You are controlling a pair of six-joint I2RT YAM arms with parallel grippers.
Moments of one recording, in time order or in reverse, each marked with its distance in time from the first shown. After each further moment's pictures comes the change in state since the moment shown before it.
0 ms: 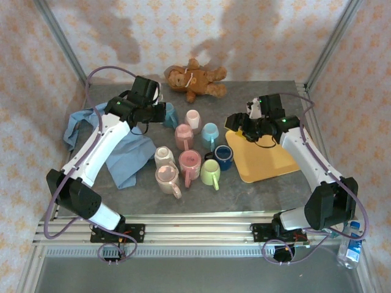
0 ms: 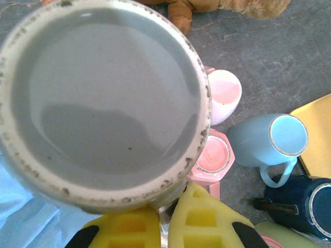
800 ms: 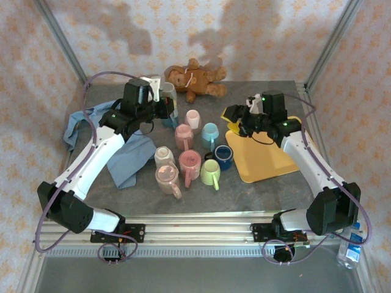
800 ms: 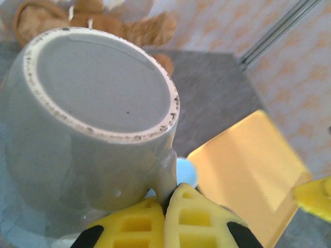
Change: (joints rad) left arm 0.000 -0.146 -0.206 0.453 0.266 -0.109; right arm 0.013 -0.046 -0.047 0.284 -0.150 0.388
